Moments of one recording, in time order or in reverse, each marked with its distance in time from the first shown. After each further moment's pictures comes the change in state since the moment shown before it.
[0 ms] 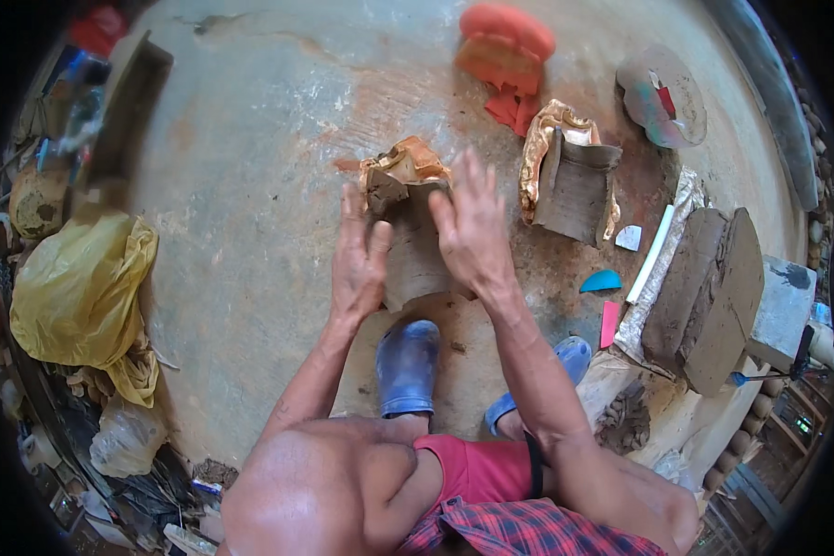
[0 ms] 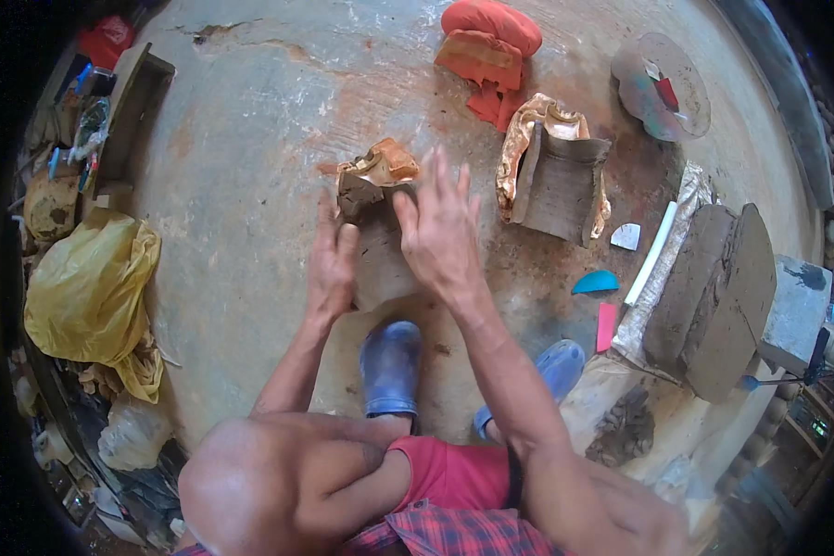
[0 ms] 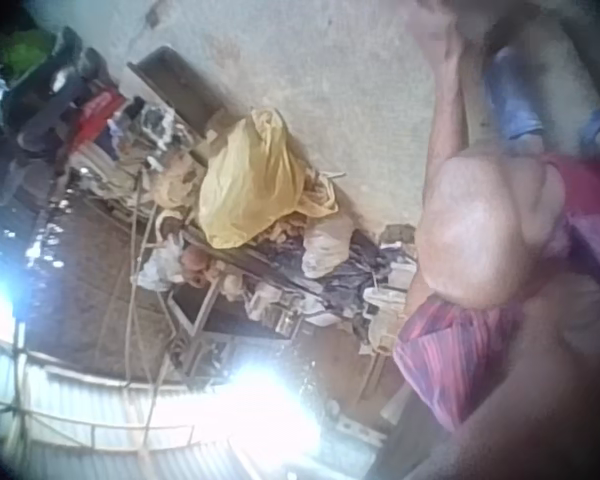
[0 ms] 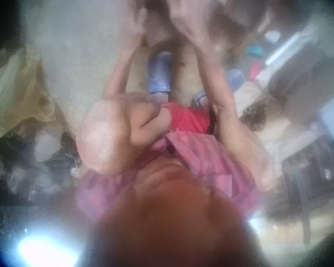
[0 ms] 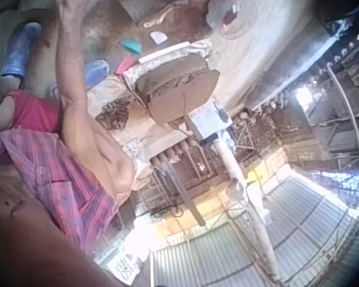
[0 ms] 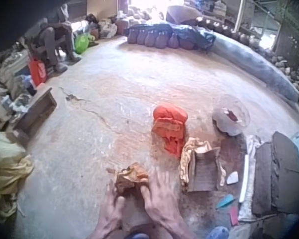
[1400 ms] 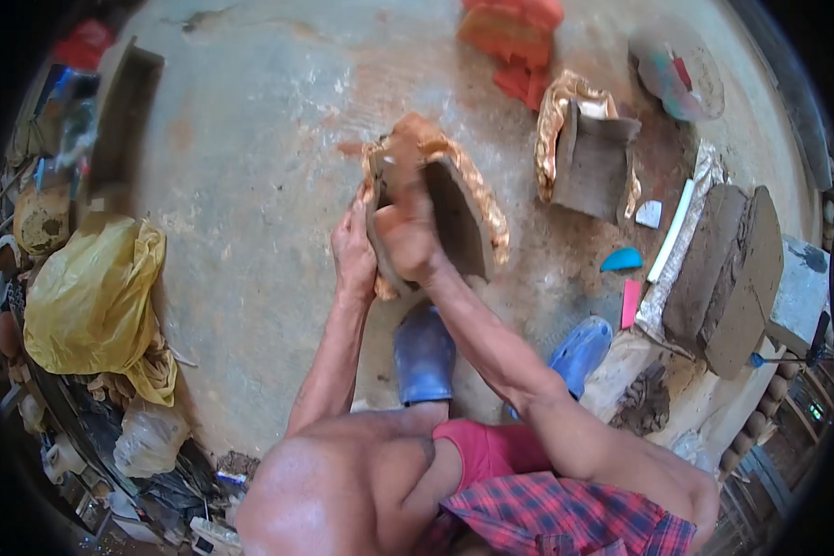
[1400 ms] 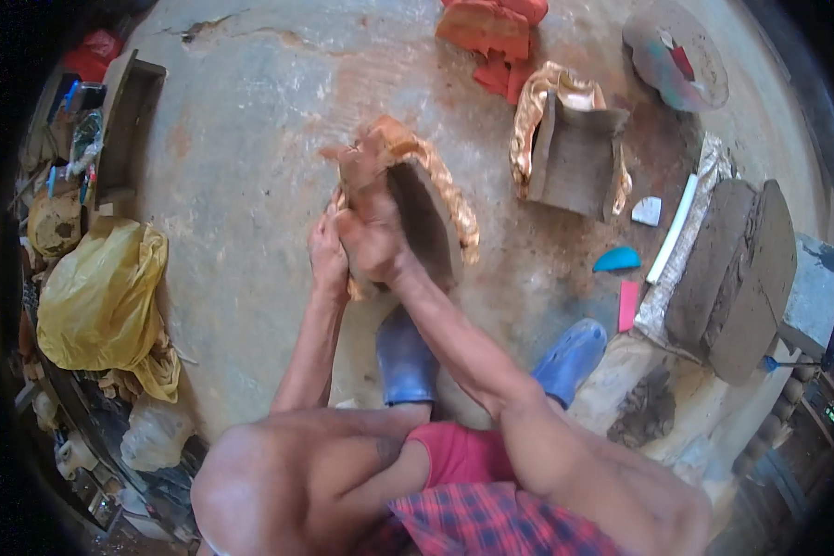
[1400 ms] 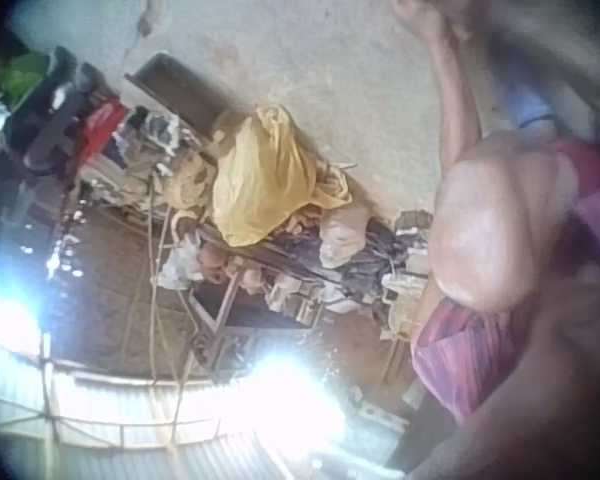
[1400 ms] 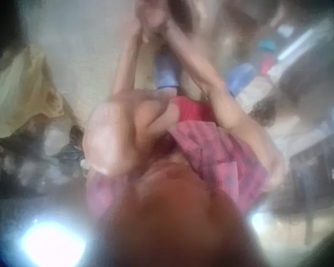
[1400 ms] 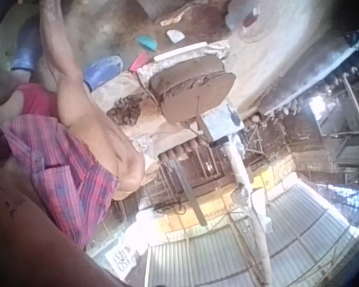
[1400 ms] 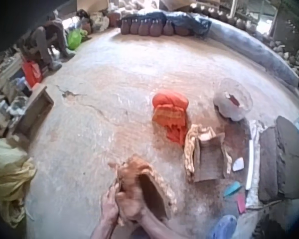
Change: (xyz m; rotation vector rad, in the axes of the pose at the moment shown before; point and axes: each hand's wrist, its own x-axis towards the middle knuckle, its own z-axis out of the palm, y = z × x) left_hand 0.007 -0.048 0.008 -0.746 0.074 -0.301; right_hand -0.002 -0.064 0.079 1.153 0.135 -0.317
